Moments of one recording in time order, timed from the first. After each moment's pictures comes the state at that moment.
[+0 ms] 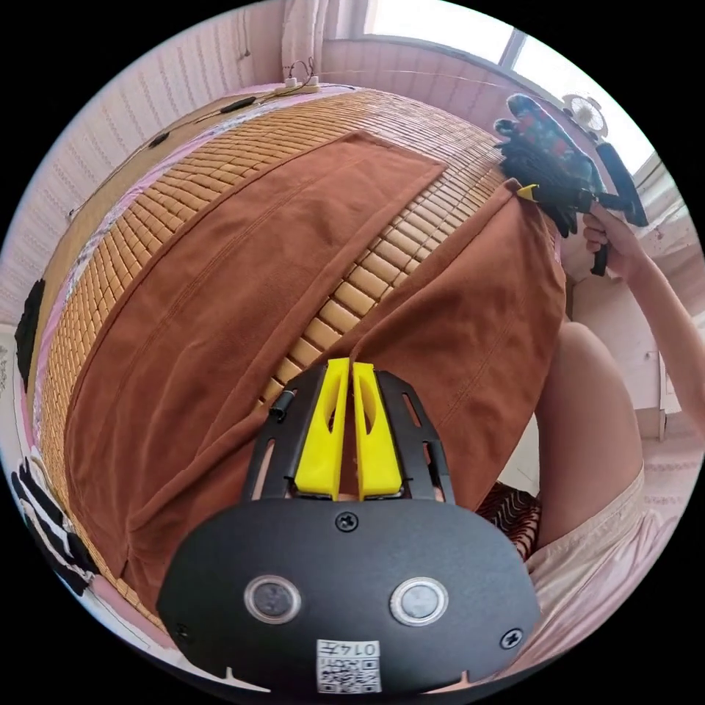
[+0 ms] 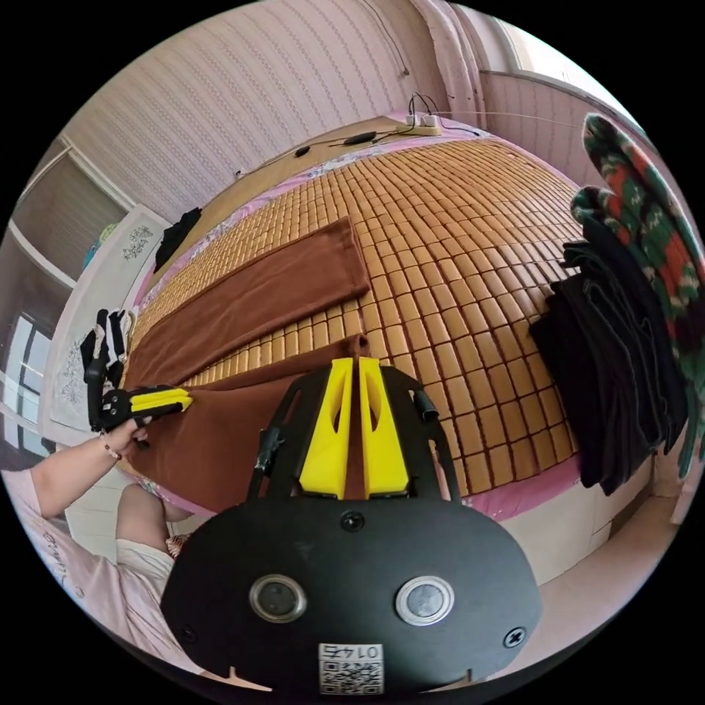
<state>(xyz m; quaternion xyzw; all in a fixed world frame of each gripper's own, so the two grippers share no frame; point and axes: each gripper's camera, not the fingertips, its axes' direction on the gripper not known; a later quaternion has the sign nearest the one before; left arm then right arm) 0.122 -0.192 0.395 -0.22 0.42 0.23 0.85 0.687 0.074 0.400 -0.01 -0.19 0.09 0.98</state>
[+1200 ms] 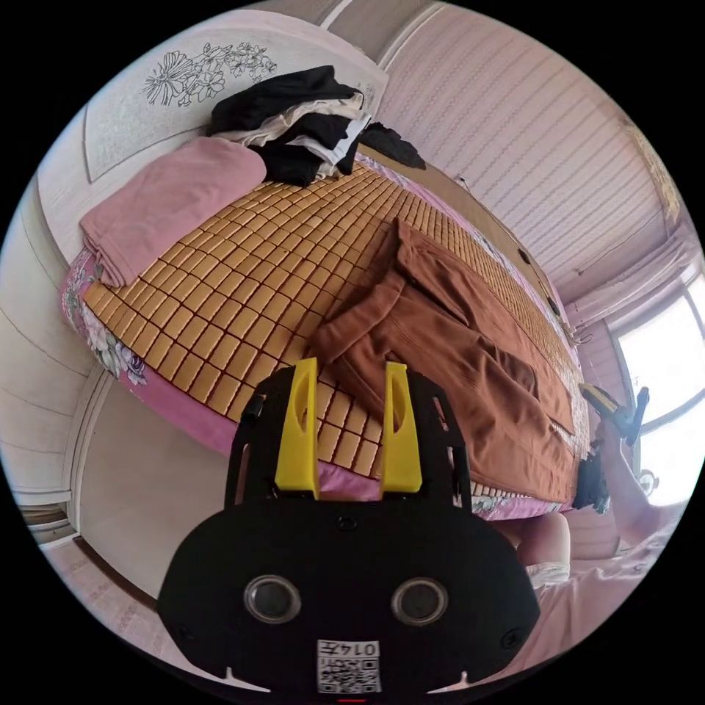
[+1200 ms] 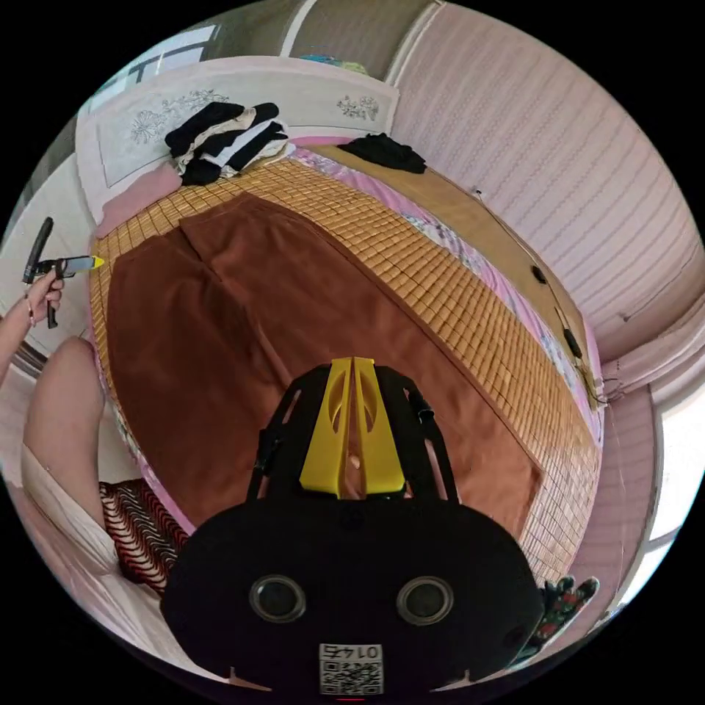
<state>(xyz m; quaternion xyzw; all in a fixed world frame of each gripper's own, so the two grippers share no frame) -0.580 0.022 0.336 -0.22 0.26 -0.35 0.87 -0.023 -0.022 0.259 0.07 -0.15 -0.43 0.89</state>
